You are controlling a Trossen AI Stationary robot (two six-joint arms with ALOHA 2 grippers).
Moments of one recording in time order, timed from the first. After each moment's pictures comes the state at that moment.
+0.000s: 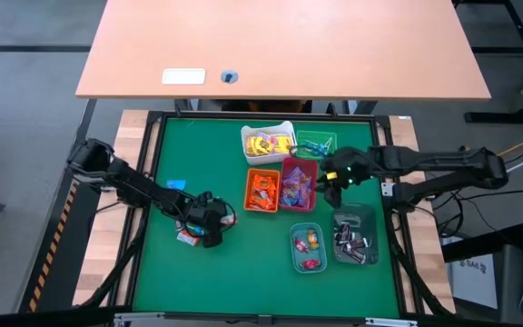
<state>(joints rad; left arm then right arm) -0.33 1.52 0.58 -0.11 -0.25 -0.63 -0.06 1.11 0.92 -0.69 -0.07 0.37</state>
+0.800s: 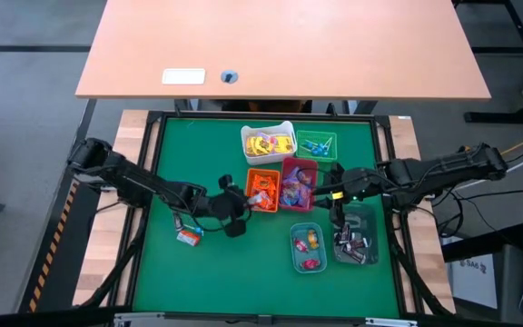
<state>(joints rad) -0.28 1.50 0.83 -0.01 -0.53 -0.32 0.21 1.07 0.92 -0.53 0.10 0.36</state>
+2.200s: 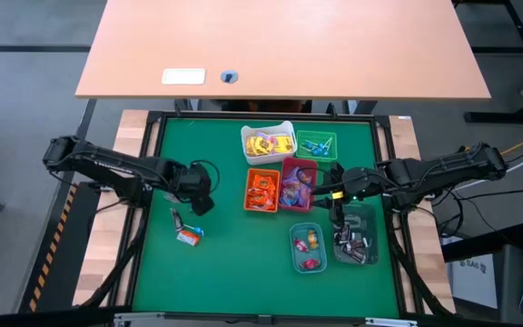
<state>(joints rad) -0.10 1.21 0.83 -0.91 -0.22 -0.85 0.21 1.07 0.92 -0.53 0.10 0.36</state>
